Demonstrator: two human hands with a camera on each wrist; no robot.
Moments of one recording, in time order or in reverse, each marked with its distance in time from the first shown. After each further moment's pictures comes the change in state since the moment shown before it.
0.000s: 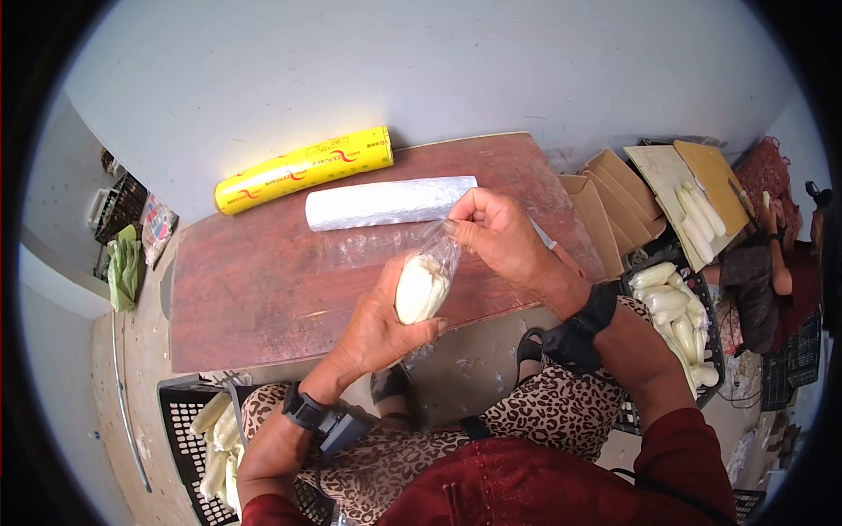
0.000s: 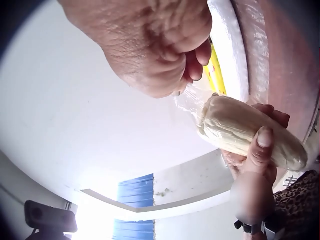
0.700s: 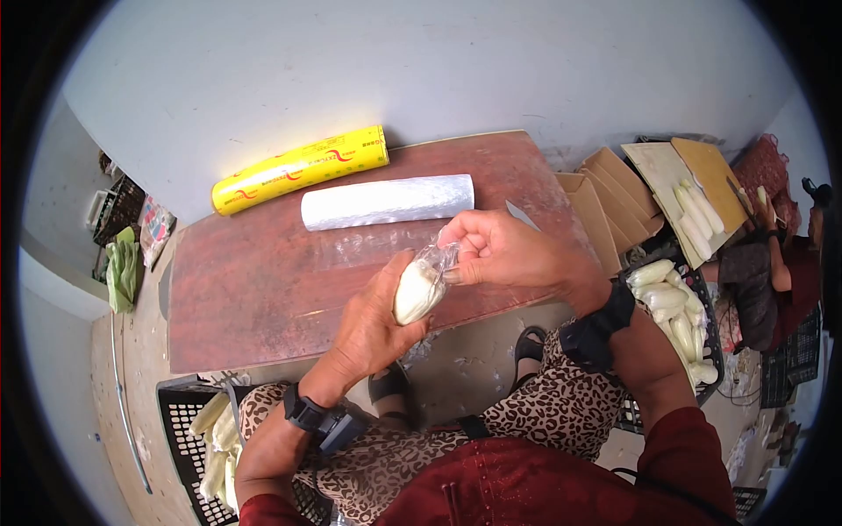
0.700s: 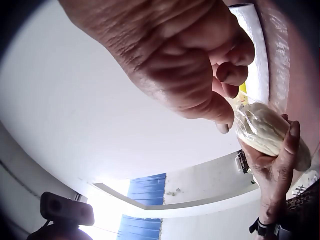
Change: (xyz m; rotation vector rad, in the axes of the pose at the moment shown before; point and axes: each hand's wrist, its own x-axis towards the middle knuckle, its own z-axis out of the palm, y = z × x) left_hand -0.004 0.005 -0.001 0.280 0.044 -0.033; right_hand -0.016 -0.035 -0.016 -0.152 -0.363 0.236
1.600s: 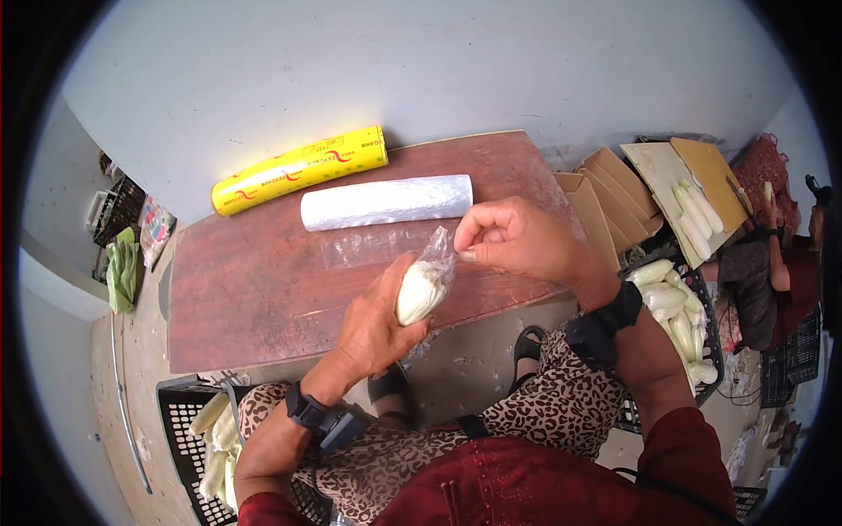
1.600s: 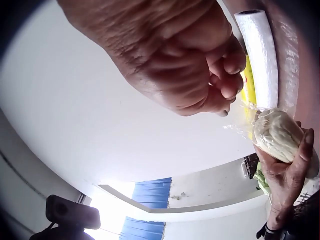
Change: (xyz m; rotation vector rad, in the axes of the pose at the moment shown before) left_hand 0.000 -0.002 0.005 -0.014 -0.023 0.000; right_hand -0.004 0.006 -0.012 0.042 0.082 -0.160
